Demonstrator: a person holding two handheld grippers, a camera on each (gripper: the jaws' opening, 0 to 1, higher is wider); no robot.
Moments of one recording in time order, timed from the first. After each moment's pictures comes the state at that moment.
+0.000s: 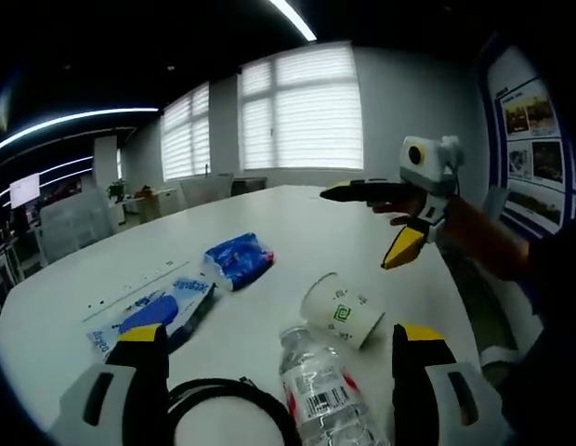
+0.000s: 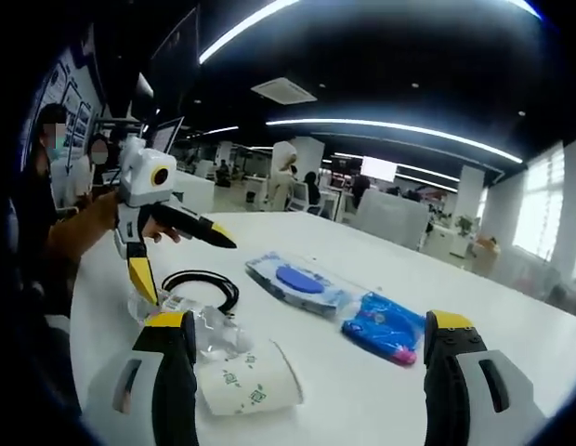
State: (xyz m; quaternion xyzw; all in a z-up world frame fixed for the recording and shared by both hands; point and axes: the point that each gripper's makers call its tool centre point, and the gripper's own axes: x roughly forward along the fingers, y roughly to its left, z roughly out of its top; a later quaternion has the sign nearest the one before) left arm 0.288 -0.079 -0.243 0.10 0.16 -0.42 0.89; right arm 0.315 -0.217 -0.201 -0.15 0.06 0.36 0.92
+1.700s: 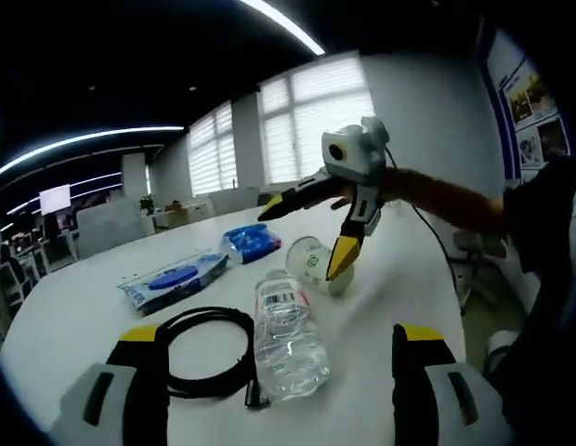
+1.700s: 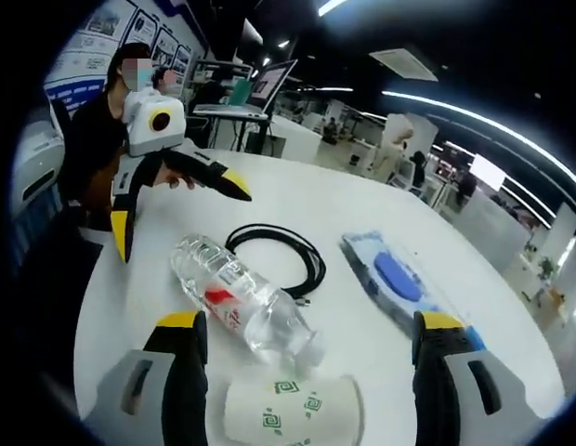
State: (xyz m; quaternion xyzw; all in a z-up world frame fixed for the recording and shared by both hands) left arm 0.193 -0.019 -0.269 0.10 0.10 -0.35 0.92; right arm 0.282 -0.103 -0.259 -0.30 0.11 0.57 0.76
